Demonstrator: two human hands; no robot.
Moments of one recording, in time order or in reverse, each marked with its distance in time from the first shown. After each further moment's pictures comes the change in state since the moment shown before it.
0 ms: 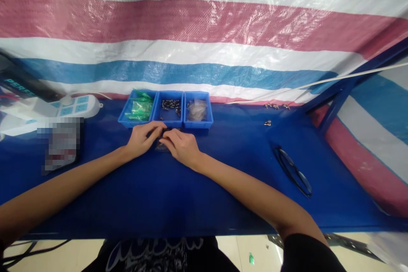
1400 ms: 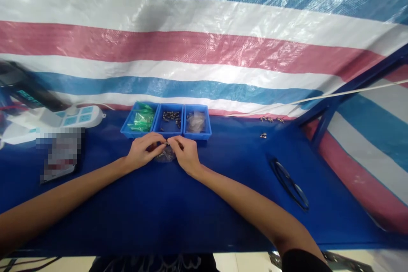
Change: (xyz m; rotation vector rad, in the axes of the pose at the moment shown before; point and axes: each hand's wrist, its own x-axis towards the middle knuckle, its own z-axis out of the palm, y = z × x) left_hand -0.001 0.004 0.000 0.014 0.114 0.176; right_hand 0.008 -0.001 -0.006 0.445 0.051 0.486
